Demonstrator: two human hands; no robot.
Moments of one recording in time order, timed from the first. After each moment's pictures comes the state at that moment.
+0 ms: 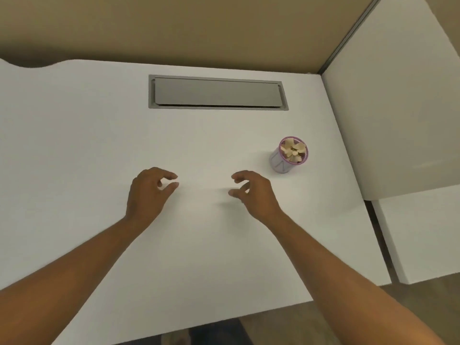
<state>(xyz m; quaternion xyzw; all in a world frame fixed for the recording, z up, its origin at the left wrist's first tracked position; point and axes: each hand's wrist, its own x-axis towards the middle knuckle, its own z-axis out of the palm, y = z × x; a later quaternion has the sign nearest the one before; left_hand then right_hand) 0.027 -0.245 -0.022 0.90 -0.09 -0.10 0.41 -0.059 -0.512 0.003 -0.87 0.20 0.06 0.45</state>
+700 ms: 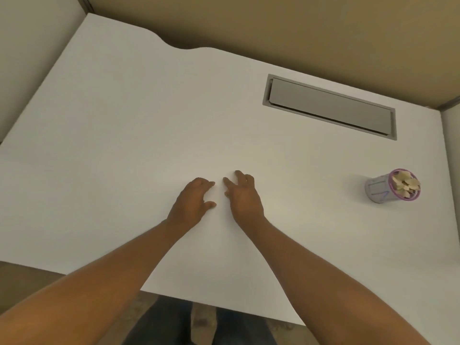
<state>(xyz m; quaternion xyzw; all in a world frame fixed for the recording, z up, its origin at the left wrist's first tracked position) -0.012 -0.064 -0.077 0.91 -0.05 -0.20 0.36 -0.008 -0.250 -0.070 -0.97 -0.06 0.11 0.19</state>
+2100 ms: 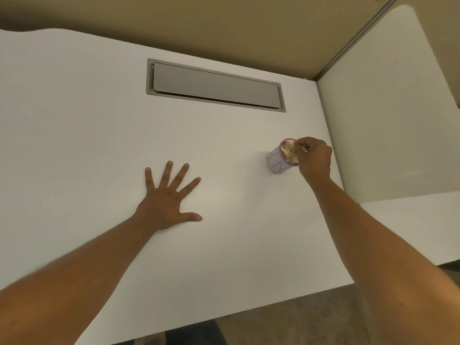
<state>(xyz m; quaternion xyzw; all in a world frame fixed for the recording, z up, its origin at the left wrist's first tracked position) 0.013 -0.252 -0.112 0.92 -0.35 -0.16 0.08 -0.010 -0.633 0.039 -0.92 0.32 -0.11 0.22</state>
